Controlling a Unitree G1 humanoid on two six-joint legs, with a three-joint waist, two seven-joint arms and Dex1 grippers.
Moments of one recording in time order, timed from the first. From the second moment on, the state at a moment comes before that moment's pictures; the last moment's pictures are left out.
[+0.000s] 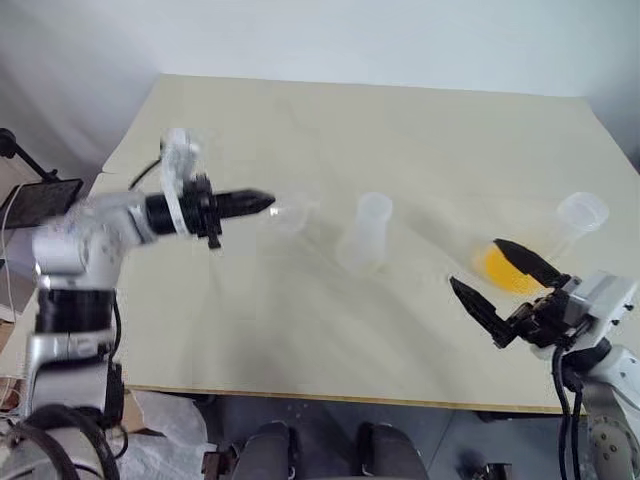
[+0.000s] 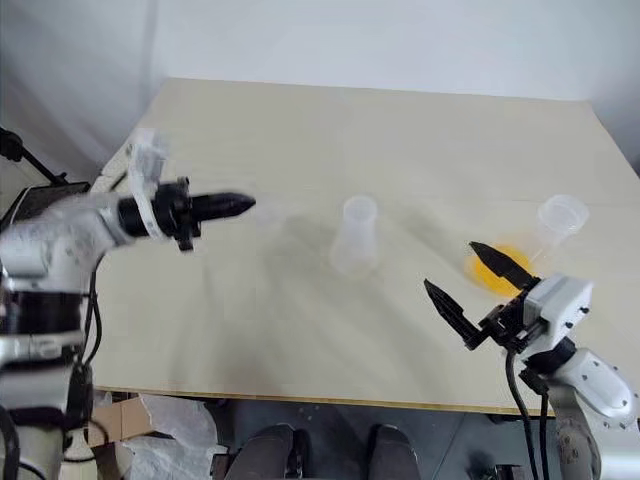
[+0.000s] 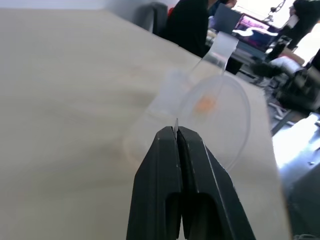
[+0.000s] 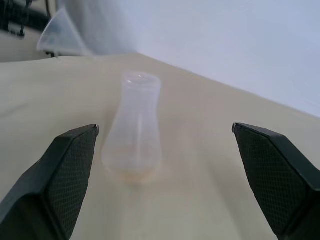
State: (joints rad) left arm -0.95 0.70 0.08 0.22 -0.68 0.93 -1.08; right arm 0.26 -0.49 -0.39 -0.52 0.60 0.04 0.74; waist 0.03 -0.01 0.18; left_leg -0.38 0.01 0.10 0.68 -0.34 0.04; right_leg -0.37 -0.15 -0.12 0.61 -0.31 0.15
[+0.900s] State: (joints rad) left arm -1.35 0.47 -0.22 0.66 -0.41 0.98 -1.23; right arm 0.29 -0.42 -0.32 -0.56 0.53 -0.02 0.66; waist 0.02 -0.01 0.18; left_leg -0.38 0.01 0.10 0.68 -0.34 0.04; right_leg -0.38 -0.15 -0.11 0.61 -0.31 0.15
